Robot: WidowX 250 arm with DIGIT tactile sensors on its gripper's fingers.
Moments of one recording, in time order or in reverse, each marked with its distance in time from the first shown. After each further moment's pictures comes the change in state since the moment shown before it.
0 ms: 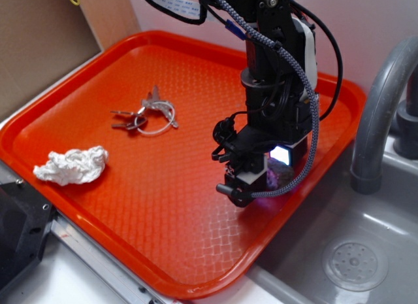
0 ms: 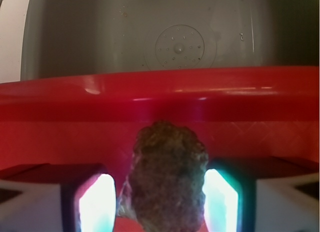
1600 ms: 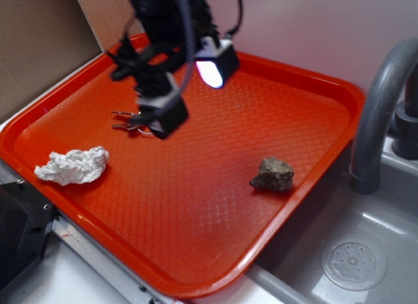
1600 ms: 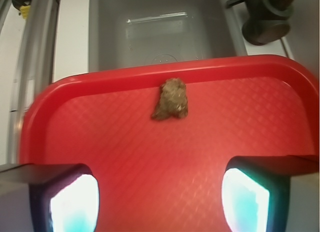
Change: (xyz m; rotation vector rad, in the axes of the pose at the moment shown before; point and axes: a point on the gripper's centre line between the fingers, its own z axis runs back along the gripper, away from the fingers) arm -0.055 -0.017 0.076 0.129 -0.191 0.080
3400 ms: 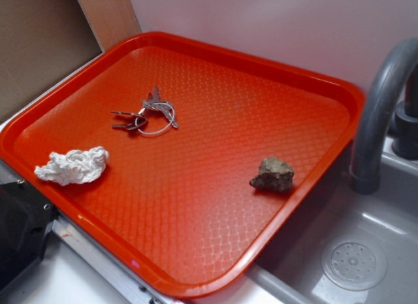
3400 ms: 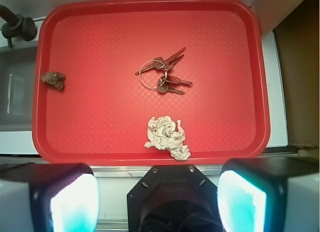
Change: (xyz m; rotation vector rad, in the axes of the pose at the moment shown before) arm -0.111 -0.101 0.166 0.245 0.037 1.487
